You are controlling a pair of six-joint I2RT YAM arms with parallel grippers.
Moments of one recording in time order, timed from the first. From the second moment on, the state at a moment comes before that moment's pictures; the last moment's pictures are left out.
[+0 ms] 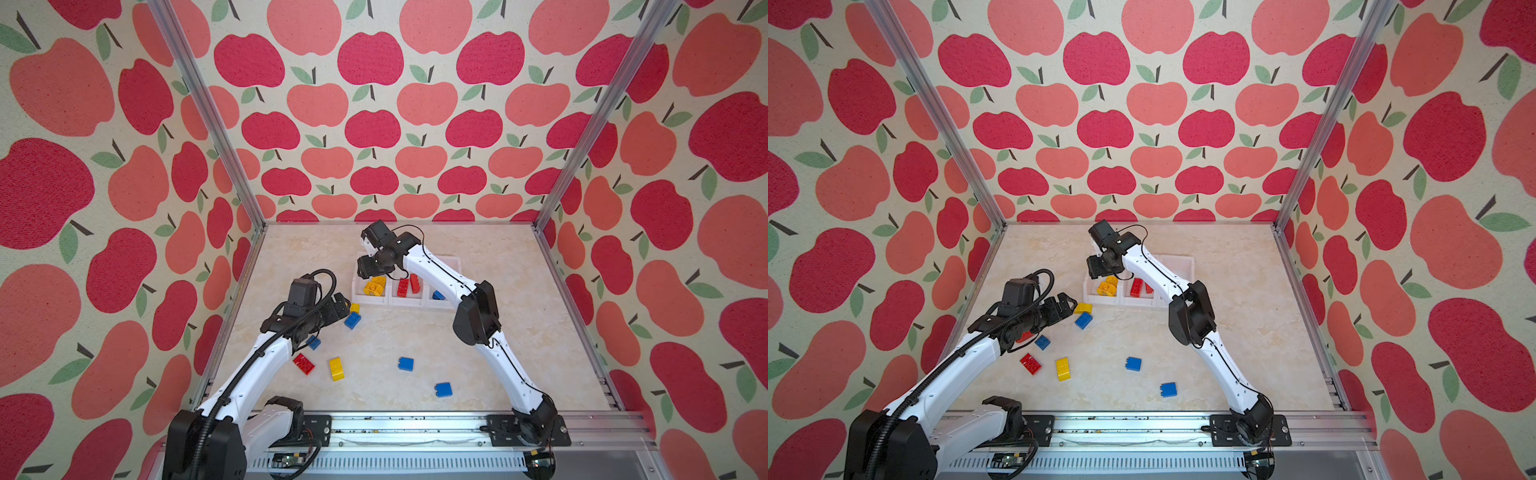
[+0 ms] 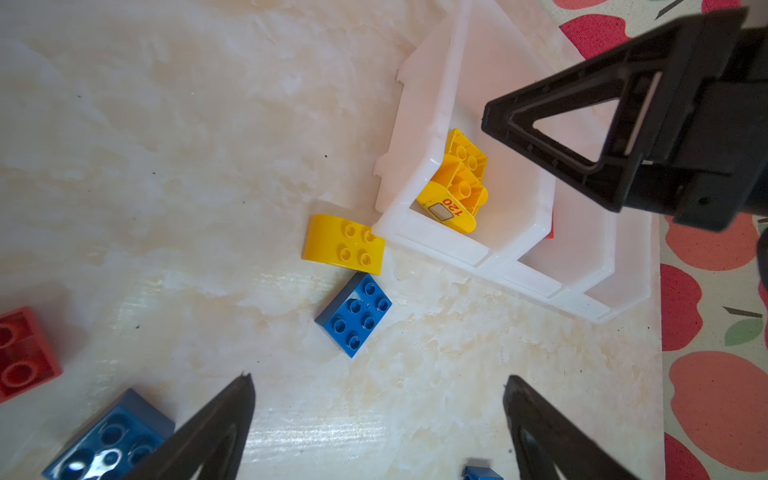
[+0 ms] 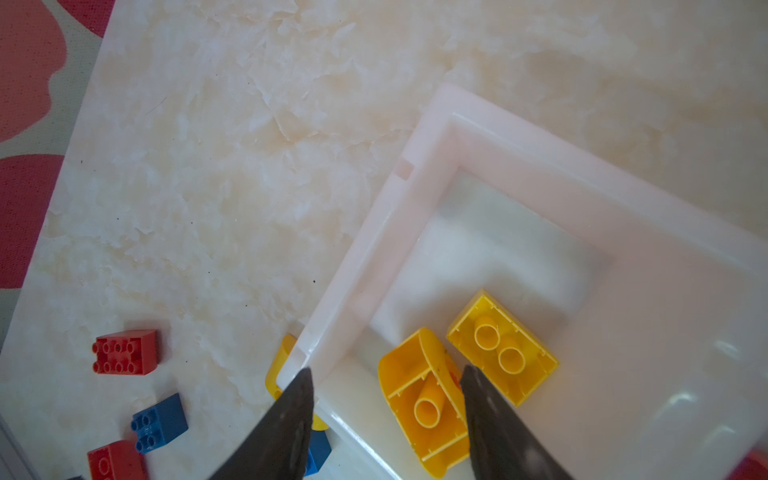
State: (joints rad) left arm -0.23 1.06 0.67 -0.44 0.20 -0.62; right arm 0.84 2.52 2.50 -0.98 -0.15 0.34
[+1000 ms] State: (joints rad) left arm -0.40 1.52 1.01 -0.60 0.09 -0.36; right arm 0.74 1.81 1.66 -0.93 -0.16 0.38
